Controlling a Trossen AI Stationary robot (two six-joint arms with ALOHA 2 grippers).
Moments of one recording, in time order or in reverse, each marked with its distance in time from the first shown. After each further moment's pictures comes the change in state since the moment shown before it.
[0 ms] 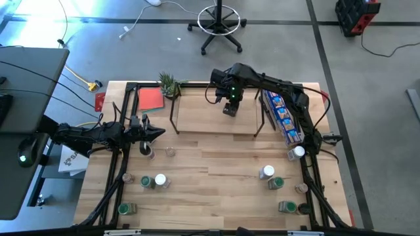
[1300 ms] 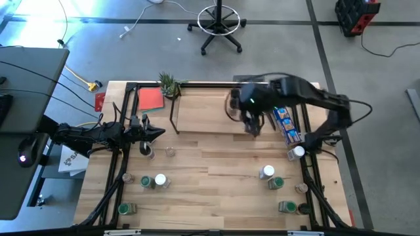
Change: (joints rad) left arm 0.000 0.000 0.000 -0.006 -0.001 0.000; right arm 0.398 -0.565 -0.170 0.058 0.086 0.183
